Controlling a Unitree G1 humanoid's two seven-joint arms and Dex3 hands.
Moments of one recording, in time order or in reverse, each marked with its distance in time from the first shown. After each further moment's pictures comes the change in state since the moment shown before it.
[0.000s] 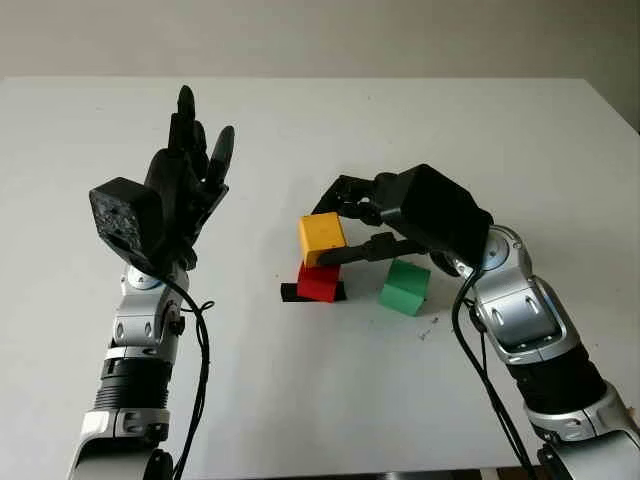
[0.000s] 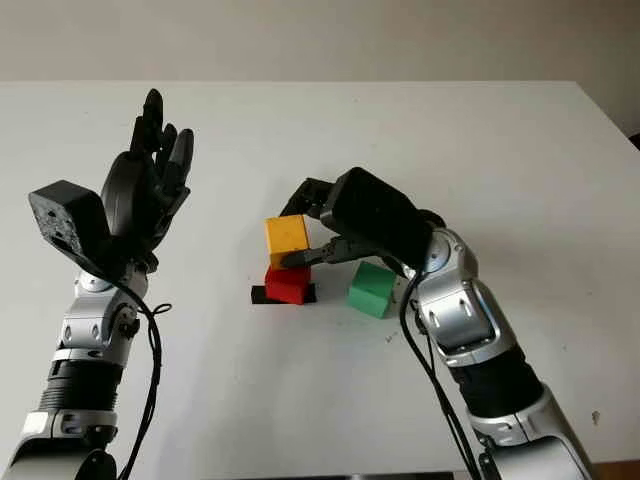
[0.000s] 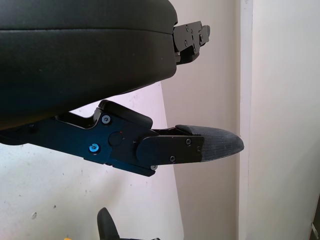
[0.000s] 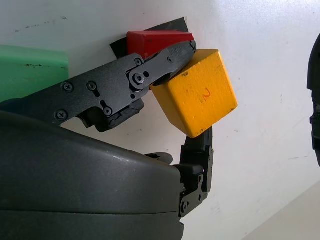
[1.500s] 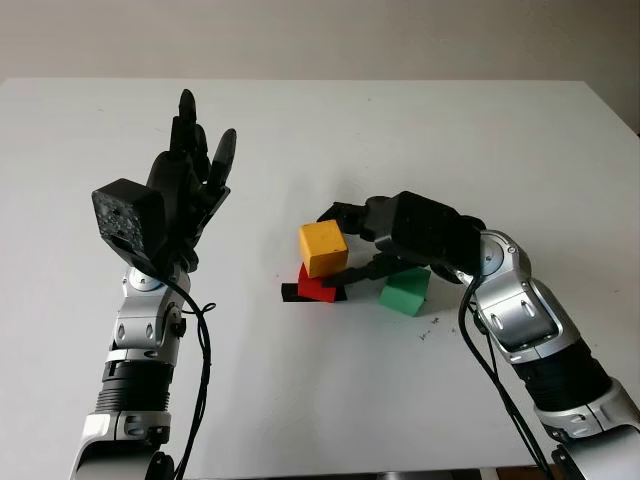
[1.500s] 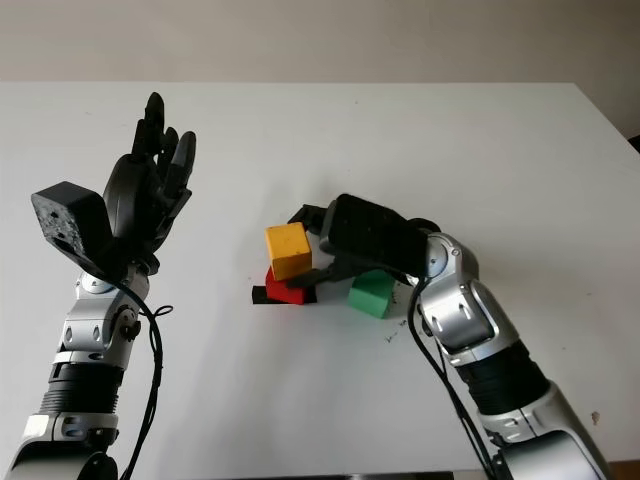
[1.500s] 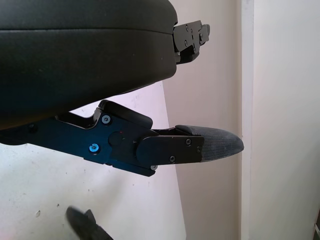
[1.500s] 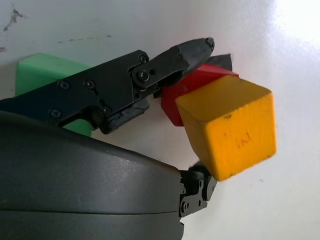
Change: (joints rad) left arm 0.010 -0.004 -0.002 -0.021 0.015 0.016 0.001; right arm -0.001 -0.080 0.068 0.110 -0.044 -0.176 0.147
